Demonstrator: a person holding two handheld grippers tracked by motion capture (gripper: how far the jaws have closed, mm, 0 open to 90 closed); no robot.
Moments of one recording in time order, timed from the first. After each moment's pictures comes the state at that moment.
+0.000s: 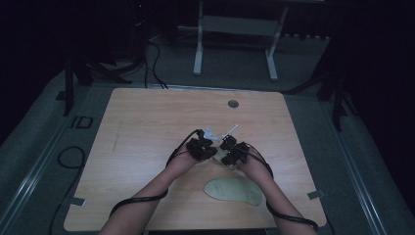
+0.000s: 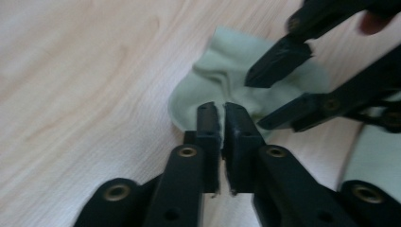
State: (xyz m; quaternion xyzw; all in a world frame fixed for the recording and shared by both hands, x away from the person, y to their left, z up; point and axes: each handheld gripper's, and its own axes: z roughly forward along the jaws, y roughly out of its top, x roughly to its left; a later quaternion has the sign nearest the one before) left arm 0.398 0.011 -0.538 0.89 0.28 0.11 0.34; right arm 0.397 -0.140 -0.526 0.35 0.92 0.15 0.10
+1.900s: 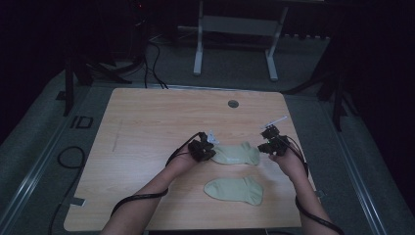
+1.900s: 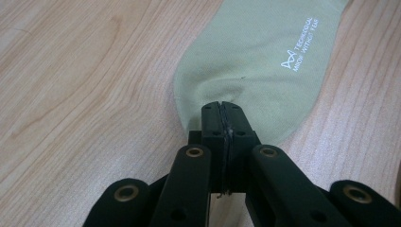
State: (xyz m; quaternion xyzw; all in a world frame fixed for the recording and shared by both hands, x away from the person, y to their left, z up) left arm 0.404 0.008 -0.553 0.91 0.25 0.12 0.31; right arm 0.413 -0.257 -0.489 0.47 0.85 0.19 0.13
